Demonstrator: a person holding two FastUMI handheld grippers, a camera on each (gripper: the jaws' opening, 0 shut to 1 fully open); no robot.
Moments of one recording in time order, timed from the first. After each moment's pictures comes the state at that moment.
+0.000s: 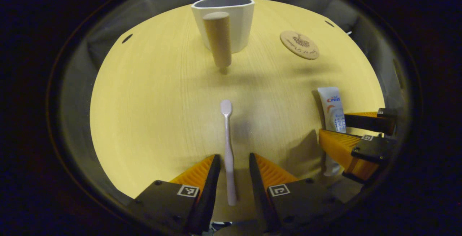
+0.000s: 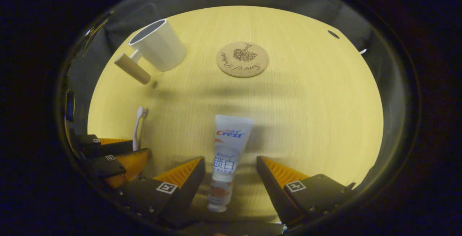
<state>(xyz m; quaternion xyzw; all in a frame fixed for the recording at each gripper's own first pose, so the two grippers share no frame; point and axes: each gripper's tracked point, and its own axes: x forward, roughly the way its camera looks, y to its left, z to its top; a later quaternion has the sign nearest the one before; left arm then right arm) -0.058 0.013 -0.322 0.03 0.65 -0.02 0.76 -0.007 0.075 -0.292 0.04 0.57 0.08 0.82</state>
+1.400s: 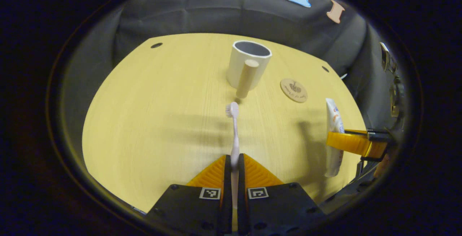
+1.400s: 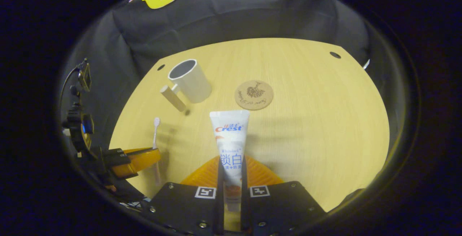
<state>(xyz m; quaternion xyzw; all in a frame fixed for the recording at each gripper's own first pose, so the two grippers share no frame) -0.044 0.031 -0.265 -0.09 0.46 0.00 0.88 -0.001 0.079 -0.225 0.09 0.42 0.15 0.89</state>
